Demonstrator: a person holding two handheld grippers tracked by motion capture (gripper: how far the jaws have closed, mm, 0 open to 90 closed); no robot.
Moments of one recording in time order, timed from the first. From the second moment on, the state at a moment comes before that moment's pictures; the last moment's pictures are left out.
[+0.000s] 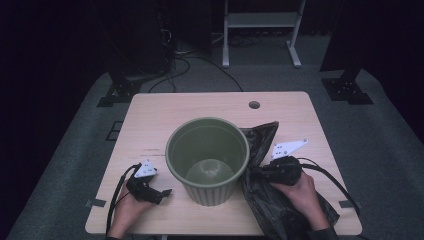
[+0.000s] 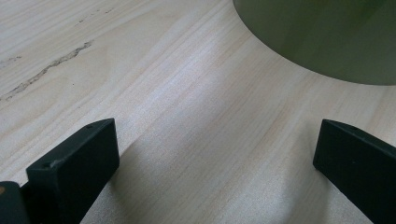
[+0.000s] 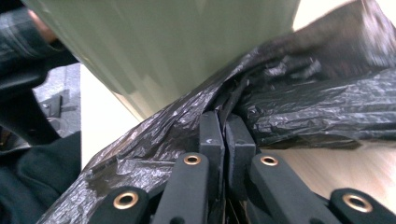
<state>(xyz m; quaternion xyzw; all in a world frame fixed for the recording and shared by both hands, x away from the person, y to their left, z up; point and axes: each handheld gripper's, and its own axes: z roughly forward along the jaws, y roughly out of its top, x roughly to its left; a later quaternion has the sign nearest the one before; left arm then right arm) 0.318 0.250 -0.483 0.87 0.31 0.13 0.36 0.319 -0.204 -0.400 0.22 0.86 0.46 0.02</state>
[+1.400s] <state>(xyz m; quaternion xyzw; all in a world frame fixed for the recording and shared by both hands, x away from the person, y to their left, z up) 0.318 0.250 -0.483 0.87 0.31 0.14 0.36 0.300 -0.202 -0.297 0.09 0.84 0.54 -0.02</state>
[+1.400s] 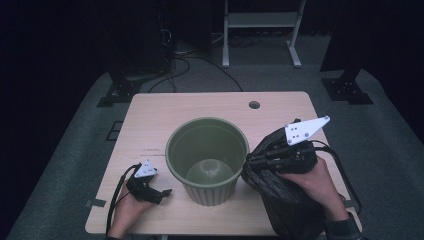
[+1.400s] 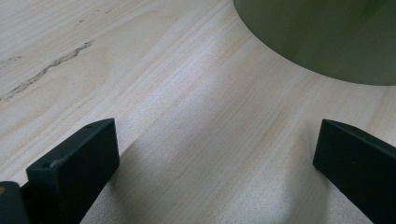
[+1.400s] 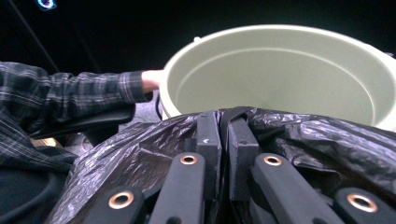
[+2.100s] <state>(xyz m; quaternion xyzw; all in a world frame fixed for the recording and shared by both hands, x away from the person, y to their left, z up) 0.318 0.249 -0.483 0.87 0.31 0.14 0.36 0.319 -0.144 -0.268 0.05 0.84 0.53 -0.05</state>
